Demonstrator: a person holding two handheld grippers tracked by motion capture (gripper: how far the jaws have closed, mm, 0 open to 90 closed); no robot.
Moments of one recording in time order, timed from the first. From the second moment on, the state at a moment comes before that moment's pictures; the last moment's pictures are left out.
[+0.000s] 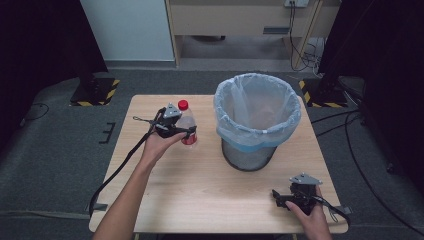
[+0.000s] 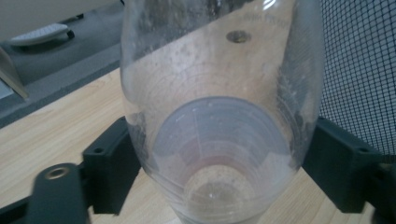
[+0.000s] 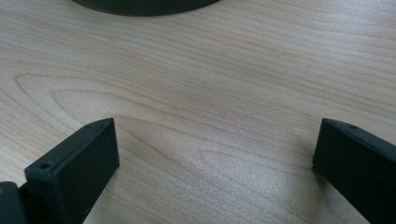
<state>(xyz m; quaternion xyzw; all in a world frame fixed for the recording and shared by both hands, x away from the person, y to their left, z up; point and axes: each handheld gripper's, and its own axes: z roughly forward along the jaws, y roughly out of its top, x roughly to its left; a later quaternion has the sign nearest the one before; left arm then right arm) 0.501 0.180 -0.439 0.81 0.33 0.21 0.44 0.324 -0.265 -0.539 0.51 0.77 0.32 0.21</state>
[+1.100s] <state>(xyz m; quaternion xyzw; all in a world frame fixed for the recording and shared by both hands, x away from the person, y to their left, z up) 0.443 0.197 -0.352 0.79 0.27 0.23 0.49 0.323 -0.265 -0.539 0.51 0.77 0.32 0.21</state>
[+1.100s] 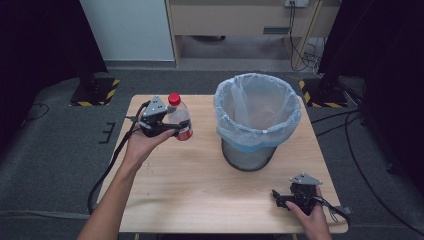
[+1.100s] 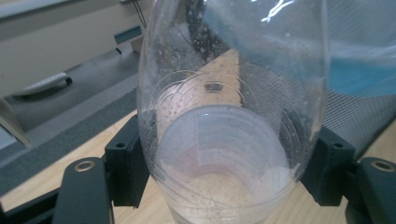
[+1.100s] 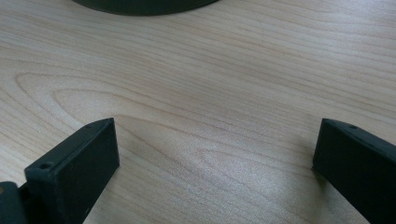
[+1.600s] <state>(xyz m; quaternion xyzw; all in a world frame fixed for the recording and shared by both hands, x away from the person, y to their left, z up) 0.444 0.181 -0.296 0.80 0.24 0.23 0.49 0.323 -0.265 -0.539 0.51 0.77 0.32 0.21</state>
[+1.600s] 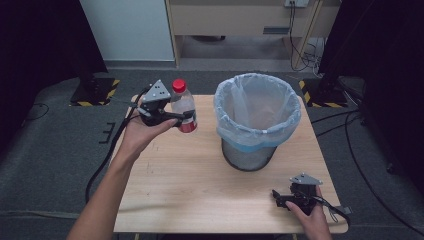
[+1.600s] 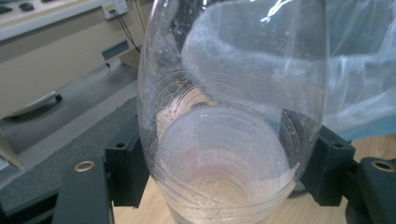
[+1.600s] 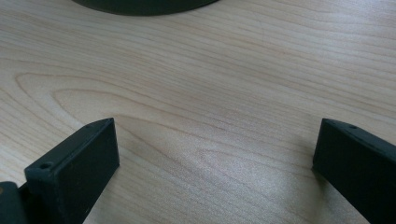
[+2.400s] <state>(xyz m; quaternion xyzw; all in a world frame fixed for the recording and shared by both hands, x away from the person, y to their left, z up) 0.449 0.160 -0.232 0.81 0.20 0.23 0.49 0.323 -0.265 -0.539 0.51 0.77 0.32 0.21</state>
